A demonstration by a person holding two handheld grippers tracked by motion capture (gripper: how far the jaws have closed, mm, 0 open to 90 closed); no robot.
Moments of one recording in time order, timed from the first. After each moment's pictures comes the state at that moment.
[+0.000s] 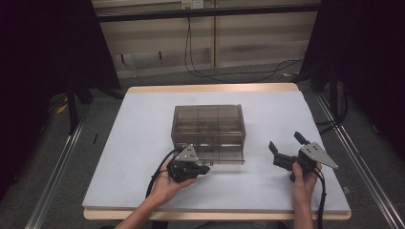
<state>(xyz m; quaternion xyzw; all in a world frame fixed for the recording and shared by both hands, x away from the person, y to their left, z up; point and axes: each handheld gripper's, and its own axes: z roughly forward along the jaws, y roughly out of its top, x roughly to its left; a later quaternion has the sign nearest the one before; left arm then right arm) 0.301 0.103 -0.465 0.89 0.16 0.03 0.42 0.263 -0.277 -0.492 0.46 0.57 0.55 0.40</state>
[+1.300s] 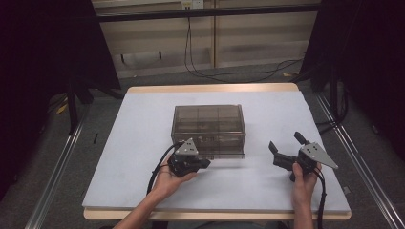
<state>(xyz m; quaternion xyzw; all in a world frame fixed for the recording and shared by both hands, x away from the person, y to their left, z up) 0.317 0.101 -0.461 0.88 0.17 0.03 0.43 0.263 -0.277 -0.492 0.46 0.57 0.55 0.40</state>
